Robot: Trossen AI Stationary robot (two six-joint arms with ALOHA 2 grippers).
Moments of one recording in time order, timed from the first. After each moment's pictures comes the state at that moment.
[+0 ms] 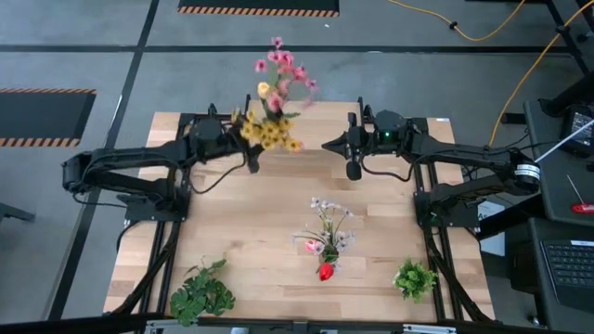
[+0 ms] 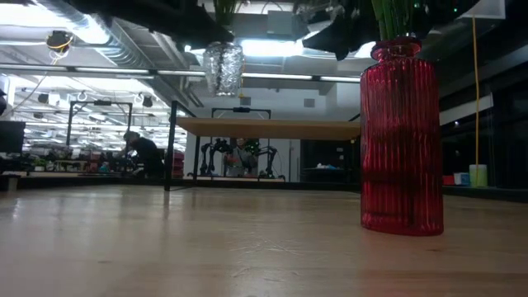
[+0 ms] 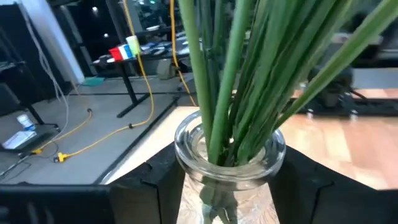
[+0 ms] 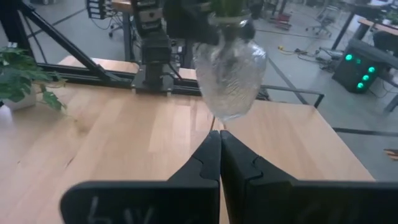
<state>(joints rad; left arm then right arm) 0.32 1.05 0.72 0.22 -0.11 0.15 -0.37 1.21 0.86 0.13 -0.29 -0.22</state>
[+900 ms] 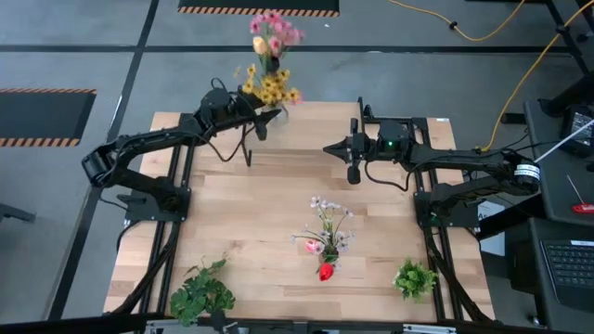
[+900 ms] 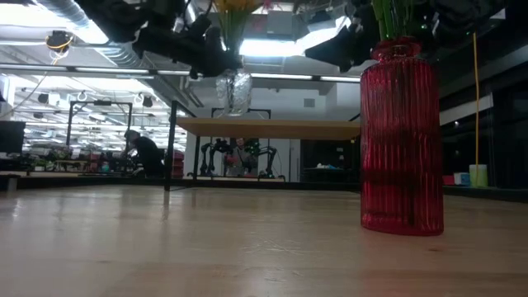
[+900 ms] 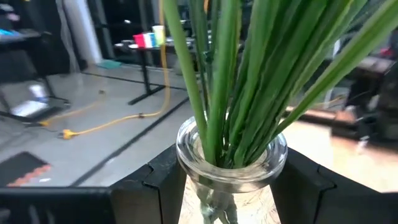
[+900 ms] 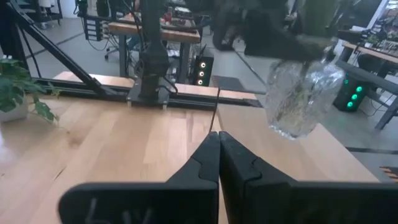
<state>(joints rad) 0.67 1.30 0.81 0.39 0.16 0.04 -0.37 1.22 0.67 0.44 -0.29 -0.19</state>
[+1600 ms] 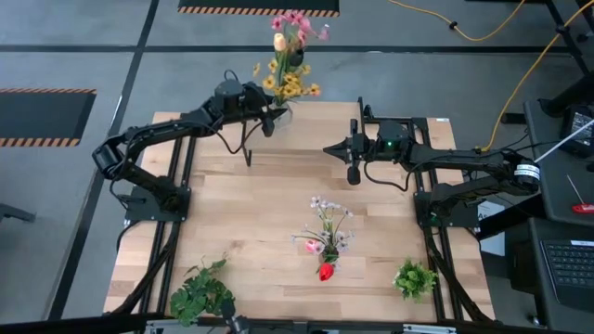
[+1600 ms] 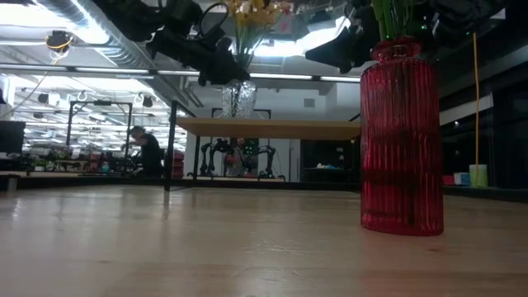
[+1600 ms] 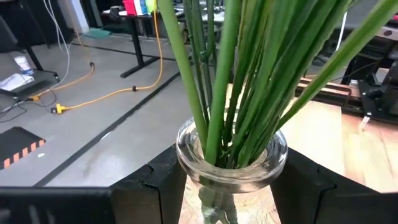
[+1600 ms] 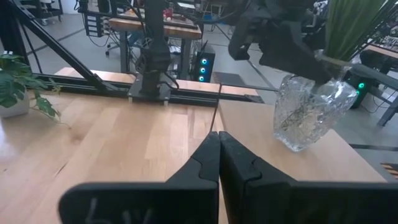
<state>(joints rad) 0.69 1.42 0.98 0.19 0.20 0.06 -0.37 1.22 0.67 0.42 -0.29 -0.19</state>
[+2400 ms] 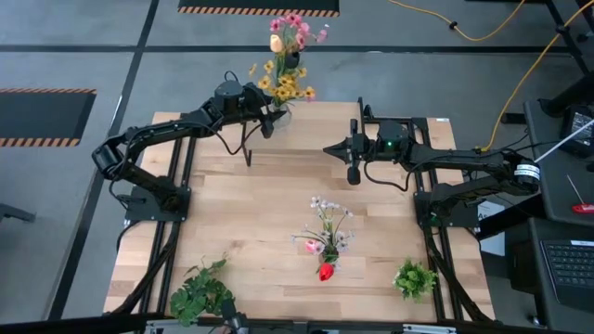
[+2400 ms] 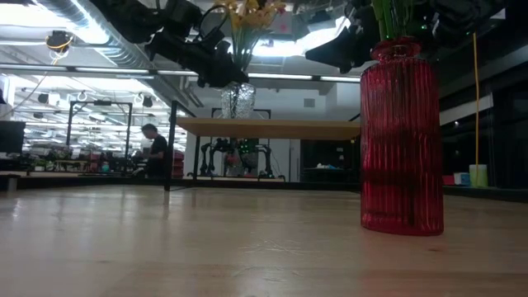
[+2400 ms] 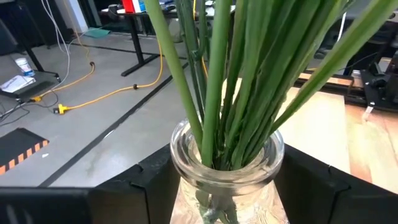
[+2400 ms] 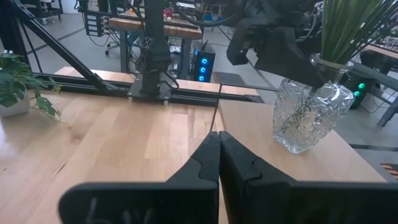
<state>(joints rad) 0.70 1.42 0.96 0.19 0.20 0.10 -0.37 1.22 0.67 0.42 -0.29 -0.19</state>
